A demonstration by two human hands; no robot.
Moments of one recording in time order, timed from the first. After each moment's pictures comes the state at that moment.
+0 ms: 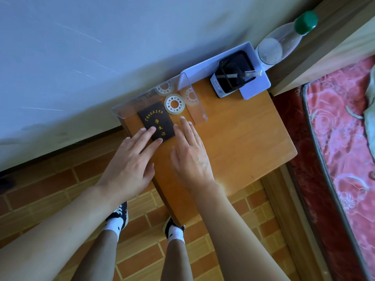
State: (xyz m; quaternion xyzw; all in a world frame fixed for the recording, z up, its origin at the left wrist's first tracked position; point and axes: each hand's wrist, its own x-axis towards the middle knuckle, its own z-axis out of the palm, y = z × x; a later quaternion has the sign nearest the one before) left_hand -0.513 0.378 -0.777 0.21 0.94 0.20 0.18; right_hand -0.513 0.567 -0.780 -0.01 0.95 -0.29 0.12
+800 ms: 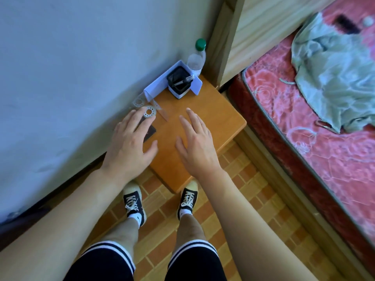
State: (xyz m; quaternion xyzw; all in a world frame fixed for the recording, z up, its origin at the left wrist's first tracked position) left_hand -0.515 0.438 -0.584 0.24 0.94 0.23 0.11; right_hand -0.453 0.630 -0.596 0.08 0.95 -0.29 0.03
